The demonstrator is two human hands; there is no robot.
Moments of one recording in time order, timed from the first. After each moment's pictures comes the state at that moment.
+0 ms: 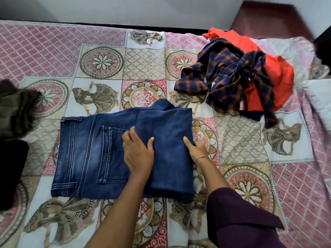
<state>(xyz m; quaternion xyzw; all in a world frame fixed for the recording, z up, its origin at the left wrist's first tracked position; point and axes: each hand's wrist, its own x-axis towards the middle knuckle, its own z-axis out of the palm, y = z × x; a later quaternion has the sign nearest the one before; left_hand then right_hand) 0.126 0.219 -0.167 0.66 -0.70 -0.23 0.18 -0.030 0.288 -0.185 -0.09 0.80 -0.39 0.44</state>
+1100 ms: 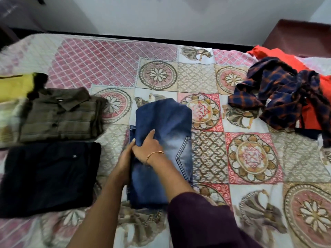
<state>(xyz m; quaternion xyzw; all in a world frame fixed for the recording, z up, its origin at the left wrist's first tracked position) 0.315 0.111 -0.134 0.51 -0.28 -0.76 0.29 0.234 0.121 -0.104 -0.37 0.77 -0.16 0.49</state>
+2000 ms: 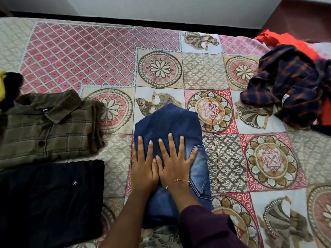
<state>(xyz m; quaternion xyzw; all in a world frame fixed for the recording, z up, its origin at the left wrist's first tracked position) 0.336 0.073 -0.247 0.46 -0.83 -0.22 0.23 0.243 0.118 -0.229 -0.51 0.86 -0.06 -0.05</state>
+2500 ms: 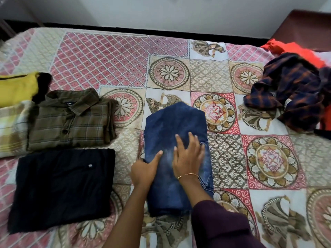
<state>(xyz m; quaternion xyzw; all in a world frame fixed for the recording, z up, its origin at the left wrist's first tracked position) 0.339 0.089 -0.201 0.74 -0.51 -0.43 0.10 0.222 0.130 -0.220 -0.44 0.88 -0.15 -0.04</state>
